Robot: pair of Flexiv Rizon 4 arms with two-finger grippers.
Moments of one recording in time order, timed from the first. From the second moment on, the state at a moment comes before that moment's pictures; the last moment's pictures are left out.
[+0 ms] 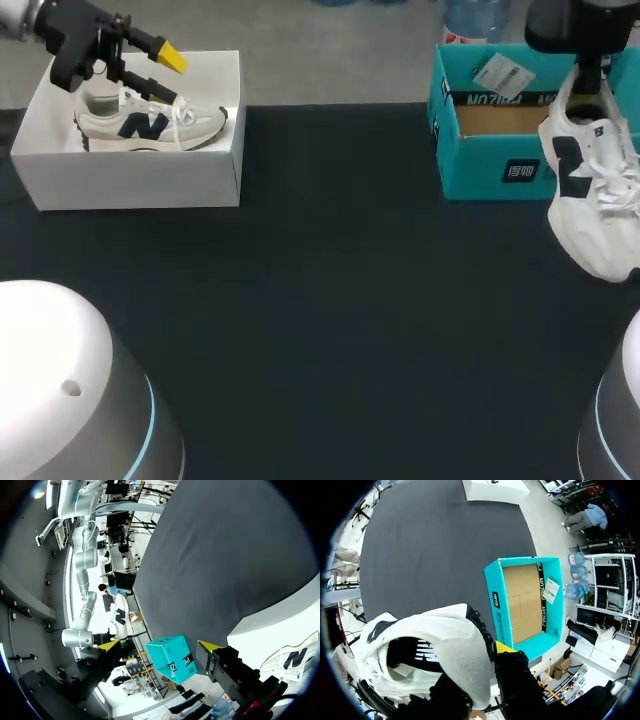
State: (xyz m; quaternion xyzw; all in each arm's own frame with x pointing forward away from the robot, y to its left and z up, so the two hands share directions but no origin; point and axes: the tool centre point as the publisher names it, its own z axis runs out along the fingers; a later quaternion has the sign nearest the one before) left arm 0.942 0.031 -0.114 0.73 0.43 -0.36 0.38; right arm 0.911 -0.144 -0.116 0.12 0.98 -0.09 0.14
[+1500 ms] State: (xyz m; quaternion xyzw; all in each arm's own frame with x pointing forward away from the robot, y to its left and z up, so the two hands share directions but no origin) left arm 0.942 0.031 -0.114 0.73 0.43 -0.36 0.38; right arm 1.017 -0.307 -0.143 0.07 0.98 -0.09 0.14
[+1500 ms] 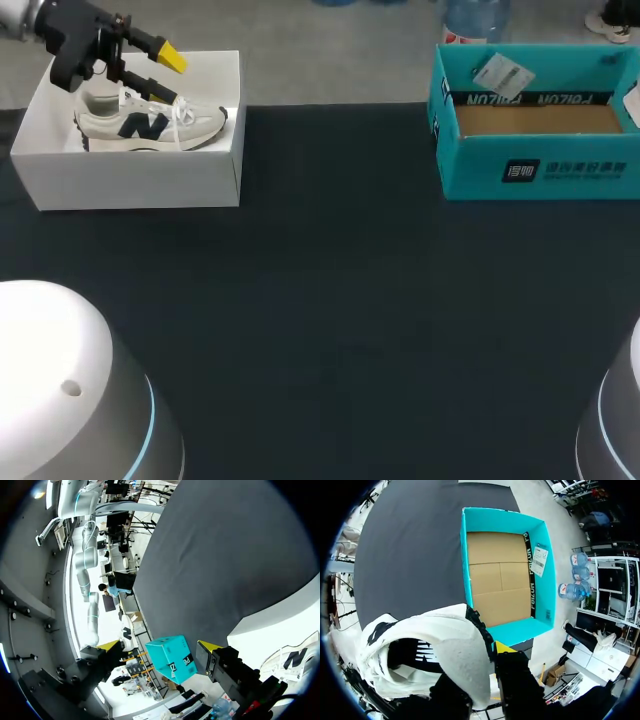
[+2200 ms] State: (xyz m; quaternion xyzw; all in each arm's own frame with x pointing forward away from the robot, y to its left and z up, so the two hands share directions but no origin) left arm 0.942 0.031 -0.114 0.73 0.43 -0.36 0.38; right arm 1.063 -0.341 -0.155 0.21 0.97 -0.09 0.09
